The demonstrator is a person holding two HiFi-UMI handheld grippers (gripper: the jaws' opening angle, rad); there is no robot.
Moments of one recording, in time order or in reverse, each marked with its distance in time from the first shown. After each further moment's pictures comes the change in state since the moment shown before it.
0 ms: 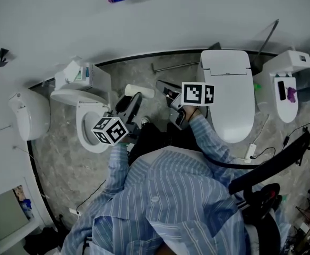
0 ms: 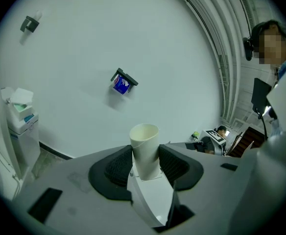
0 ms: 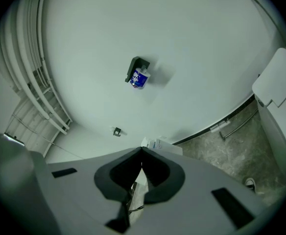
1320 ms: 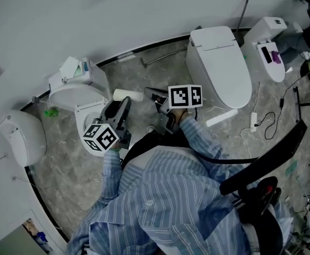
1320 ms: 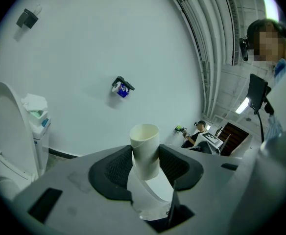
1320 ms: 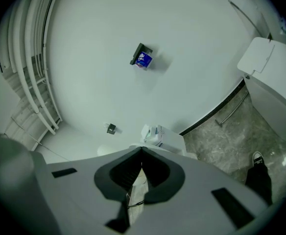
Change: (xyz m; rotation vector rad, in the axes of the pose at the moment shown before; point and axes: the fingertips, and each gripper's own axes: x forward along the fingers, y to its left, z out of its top) left arm -0.174 0.077 -0.010 0.044 0.061 -0.181; right arm 0.082 0.073 -0.175 0.027 -0.096 -0.118
